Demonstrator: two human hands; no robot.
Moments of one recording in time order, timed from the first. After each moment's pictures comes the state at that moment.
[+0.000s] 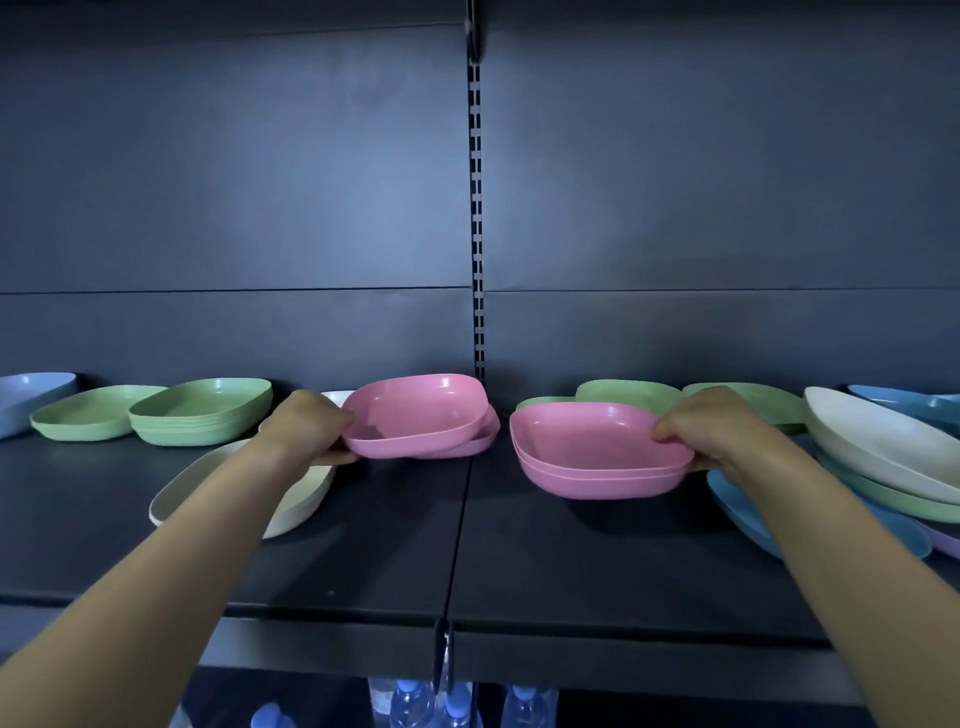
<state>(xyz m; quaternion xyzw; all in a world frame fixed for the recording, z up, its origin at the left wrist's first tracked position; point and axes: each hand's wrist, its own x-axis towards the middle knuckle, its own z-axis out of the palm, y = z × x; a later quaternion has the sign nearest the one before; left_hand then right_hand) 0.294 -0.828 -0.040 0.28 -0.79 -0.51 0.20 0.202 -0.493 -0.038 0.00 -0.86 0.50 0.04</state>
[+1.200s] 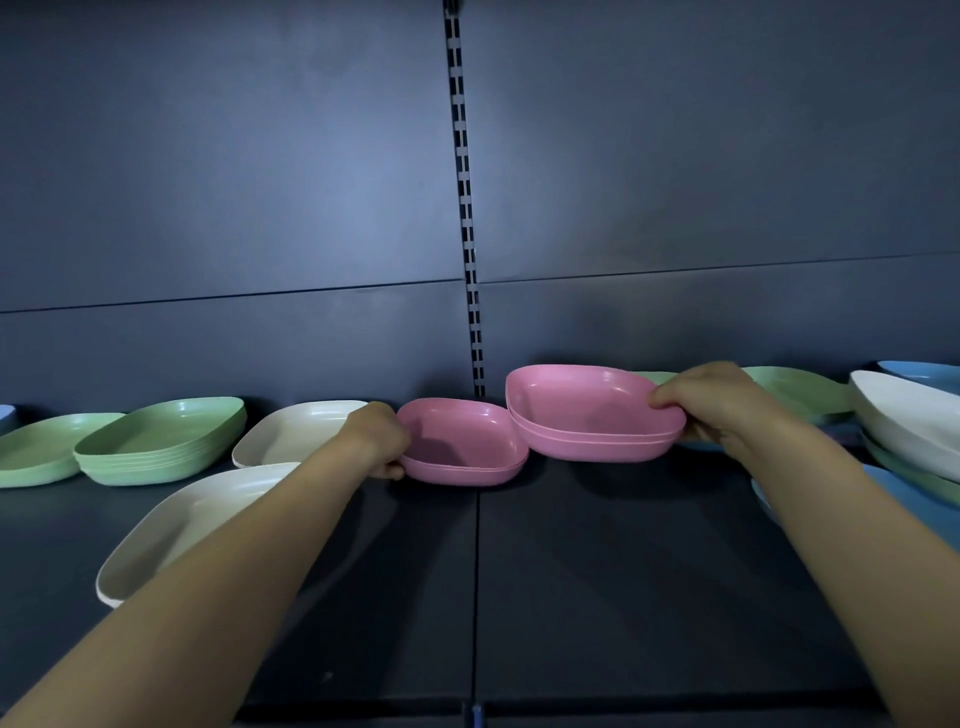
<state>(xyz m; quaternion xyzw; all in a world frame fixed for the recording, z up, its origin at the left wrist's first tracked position) 0.209 -0.816 -0.053 0.23 -0.90 -0.35 0.07 0.169 -0.521 -0.030 -0.03 -0.79 0.61 0.02</state>
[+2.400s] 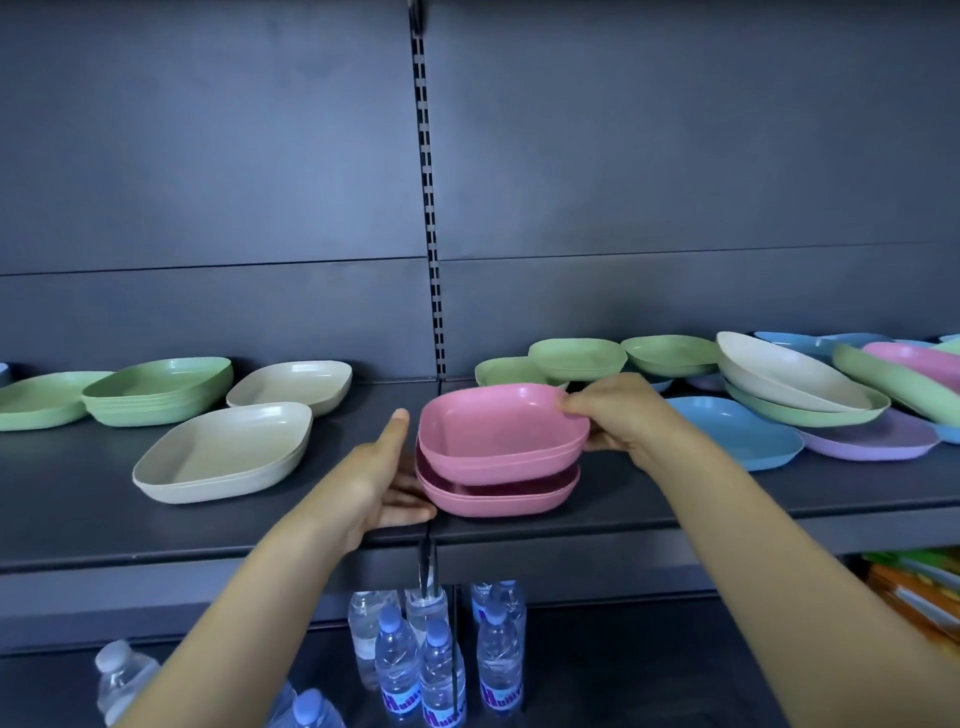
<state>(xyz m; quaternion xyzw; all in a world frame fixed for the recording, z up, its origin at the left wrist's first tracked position) 0.361 -0.726 -0.078 0.17 -0.72 -0.68 0.02 0.280 -0.522 -0.053 0.04 -0.79 0.61 -0.02</state>
